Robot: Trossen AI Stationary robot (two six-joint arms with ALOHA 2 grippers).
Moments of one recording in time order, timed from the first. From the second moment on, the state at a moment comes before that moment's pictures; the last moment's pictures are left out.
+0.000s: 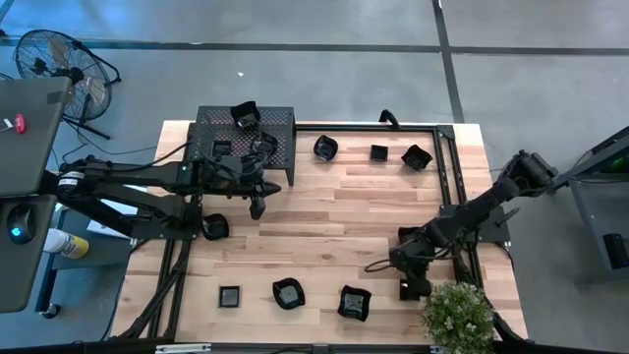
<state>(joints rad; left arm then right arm) 0.05 0.98 0.79 -0.29 -0.13 -0.35 0.53 1.38 0.59 -0.43 -0.35 0.74</state>
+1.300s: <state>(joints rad) 0.05 0.84 0.79 -0.39 -0.20 -0.43 0.03 1.78 0.93 0.19 0.05 1.19</state>
